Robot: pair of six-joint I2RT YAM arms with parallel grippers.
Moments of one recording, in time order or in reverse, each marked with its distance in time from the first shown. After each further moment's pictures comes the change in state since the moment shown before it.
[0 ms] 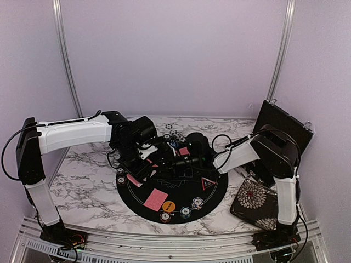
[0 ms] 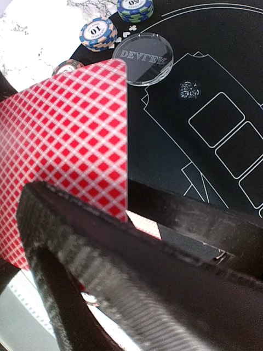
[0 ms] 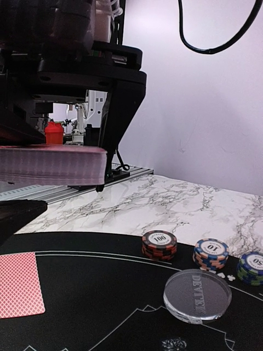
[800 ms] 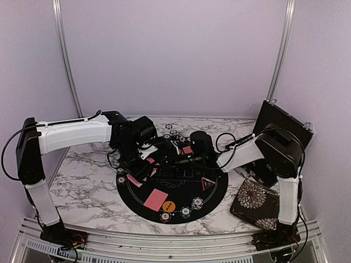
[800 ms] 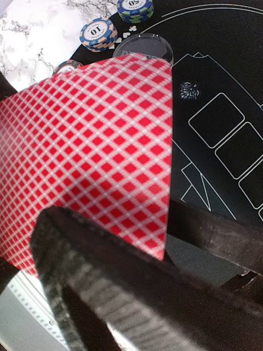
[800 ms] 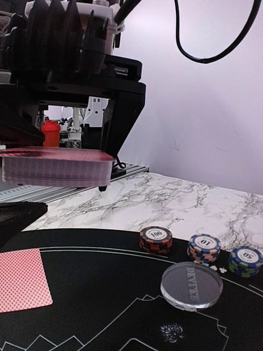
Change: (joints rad) left arm -0.001 0.000 0.000 0.000 0.000 0.000; right arm -0.020 -0.042 -0.032 -0.025 0.013 -0.018
